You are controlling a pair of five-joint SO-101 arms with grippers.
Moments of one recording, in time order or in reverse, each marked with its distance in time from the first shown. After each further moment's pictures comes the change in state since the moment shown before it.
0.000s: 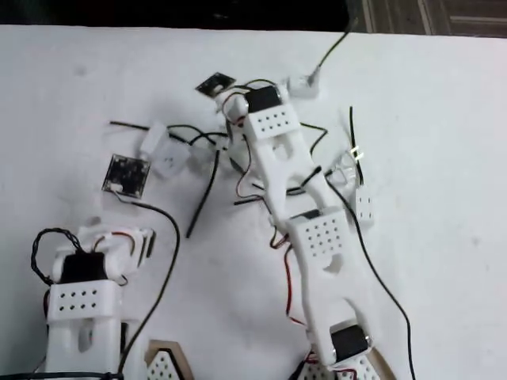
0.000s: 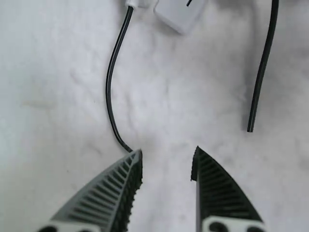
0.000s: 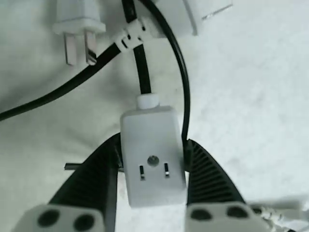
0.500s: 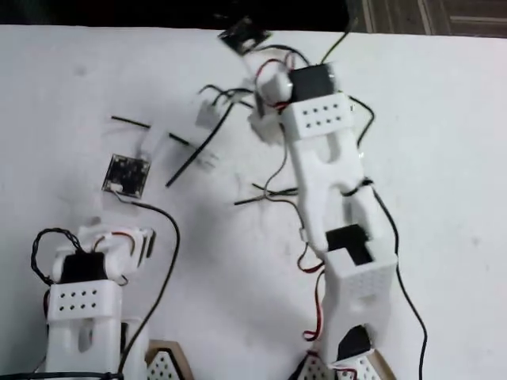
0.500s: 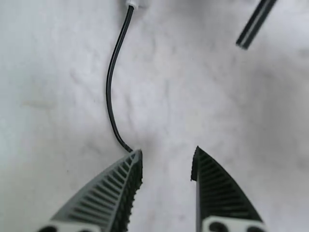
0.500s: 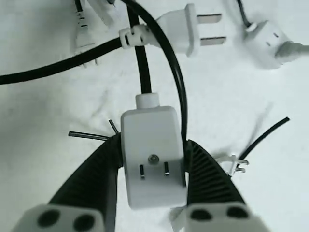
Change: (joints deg) left arm 0.0 0.0 0.0 0.0 0.0; right arm 5.8 -28.5 12.0 -1.7 0.0
